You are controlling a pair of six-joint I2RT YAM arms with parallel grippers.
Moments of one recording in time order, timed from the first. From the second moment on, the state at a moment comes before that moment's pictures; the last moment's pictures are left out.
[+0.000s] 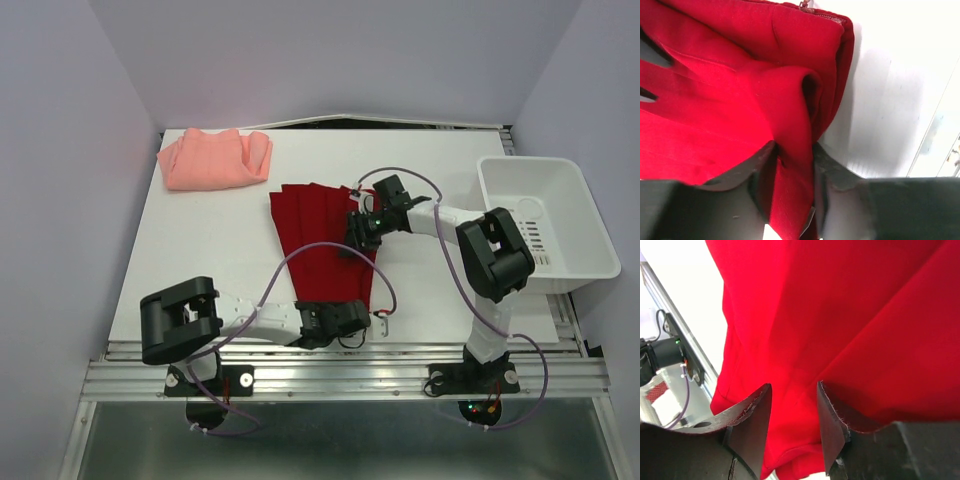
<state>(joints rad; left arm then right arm) -1.35 1.58 0.74 -0.16 -0.43 0.41 0.45 1.93 1.20 -0.29 -0.76 0.30</state>
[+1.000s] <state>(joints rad) -1.25 1.44 1.34 -0.95 0.10 0.52 0.38 2.28 1.72 -0.46 -0.71 0.04</state>
